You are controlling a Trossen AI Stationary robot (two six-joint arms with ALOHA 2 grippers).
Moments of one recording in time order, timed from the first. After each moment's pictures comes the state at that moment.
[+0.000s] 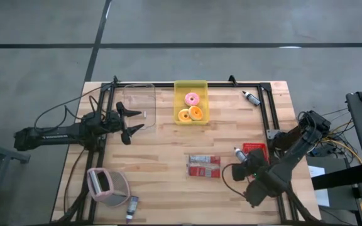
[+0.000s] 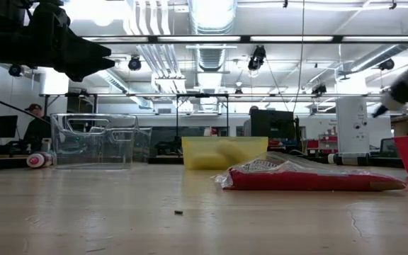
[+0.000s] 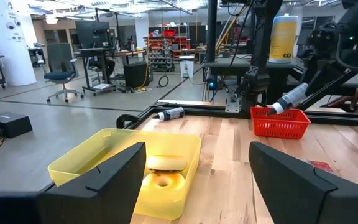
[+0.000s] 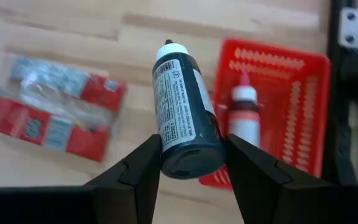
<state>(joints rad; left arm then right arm) 0.17 0.36 0.12 0.24 -0.07 0.05 0.84 1.62 1.34 -1.57 0.39 2.32</state>
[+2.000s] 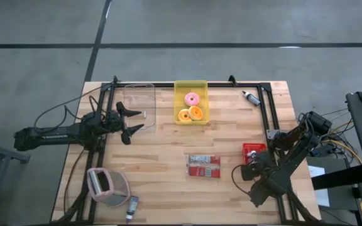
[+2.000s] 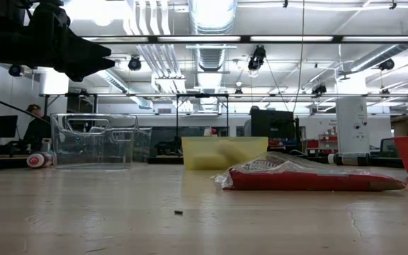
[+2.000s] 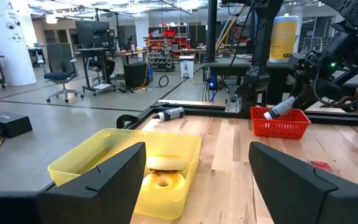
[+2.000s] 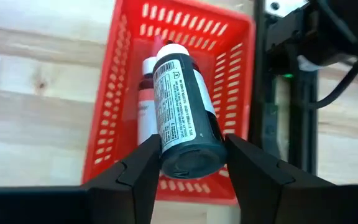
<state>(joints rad) 0.17 0.36 0.12 0.24 -0.07 0.04 0.91 1.62 1.12 -1.52 0.16 2.38</state>
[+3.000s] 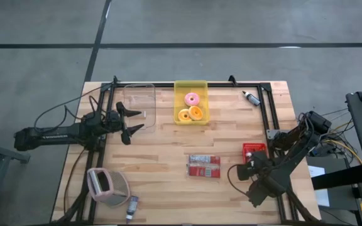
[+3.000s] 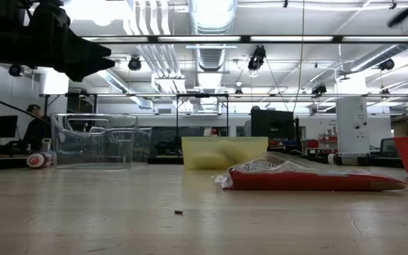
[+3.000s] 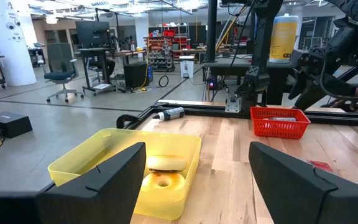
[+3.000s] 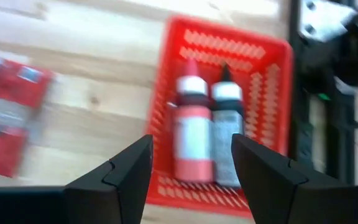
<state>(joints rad) 0.17 0.36 0.12 0.24 -0.07 0.04 0.88 1.62 1.16 -1.51 0.30 2.36</state>
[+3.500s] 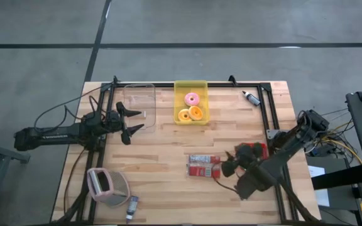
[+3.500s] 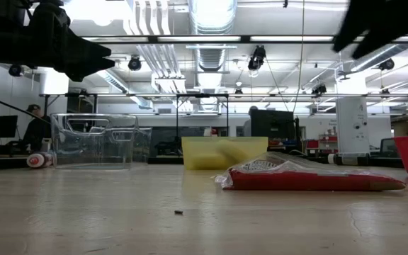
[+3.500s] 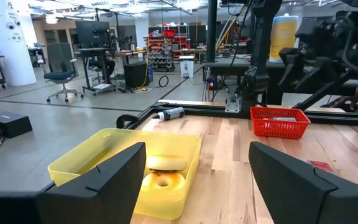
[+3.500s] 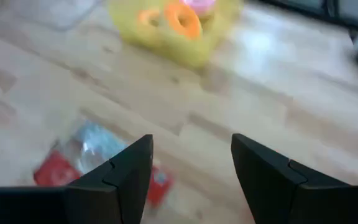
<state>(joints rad) 0.17 0.36 0.12 0.24 -0.07 0.05 0.72 1.62 1.26 -1.41 0.84 1.91</state>
